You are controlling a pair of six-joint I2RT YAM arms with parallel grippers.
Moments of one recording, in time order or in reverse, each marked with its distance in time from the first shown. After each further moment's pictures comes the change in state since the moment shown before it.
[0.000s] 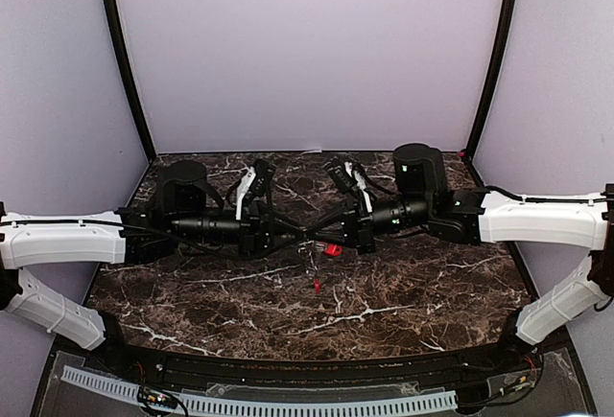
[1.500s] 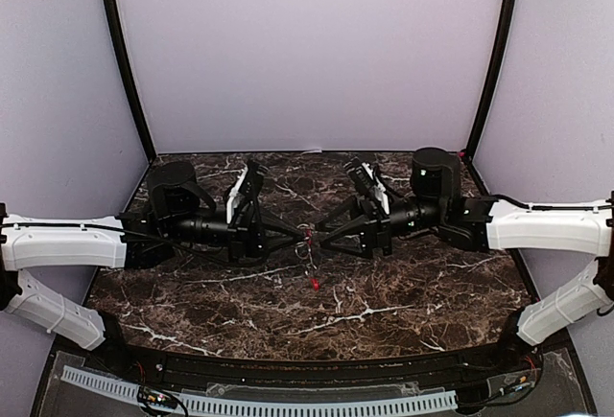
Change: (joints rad) left arm 0.001 -0.006 -0.046 0.202 0.226 0.016; right arm -0.046 -0.057 -0.099 0.148 -0.137 0.040
